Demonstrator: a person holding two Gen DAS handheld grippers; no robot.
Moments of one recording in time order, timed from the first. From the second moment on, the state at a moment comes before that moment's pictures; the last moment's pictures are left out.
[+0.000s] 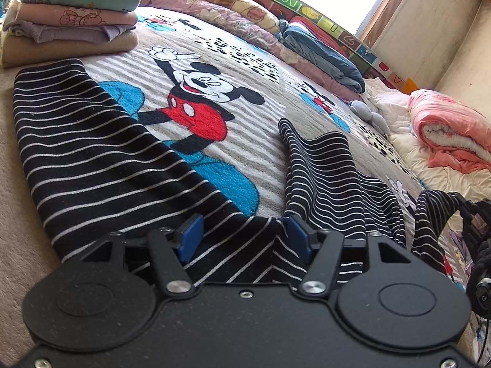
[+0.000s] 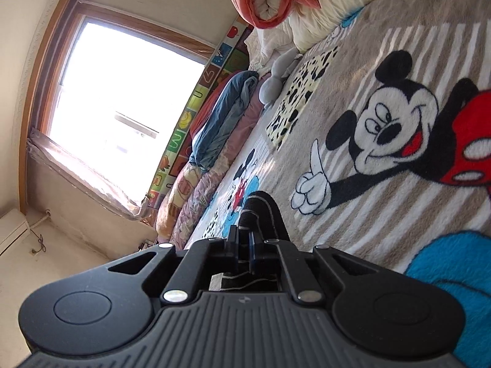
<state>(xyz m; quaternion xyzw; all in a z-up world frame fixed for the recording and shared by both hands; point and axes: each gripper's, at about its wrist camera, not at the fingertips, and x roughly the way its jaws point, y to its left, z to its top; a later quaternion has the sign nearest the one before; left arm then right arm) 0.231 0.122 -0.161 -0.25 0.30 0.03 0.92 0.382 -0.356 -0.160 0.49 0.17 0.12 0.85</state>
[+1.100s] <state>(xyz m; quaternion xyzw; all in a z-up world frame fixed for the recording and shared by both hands) 0.232 0.100 -0.164 -0.16 0.30 0.03 0.94 0.257 -0.491 -0.208 0.52 0.19 -0.02 0.83</state>
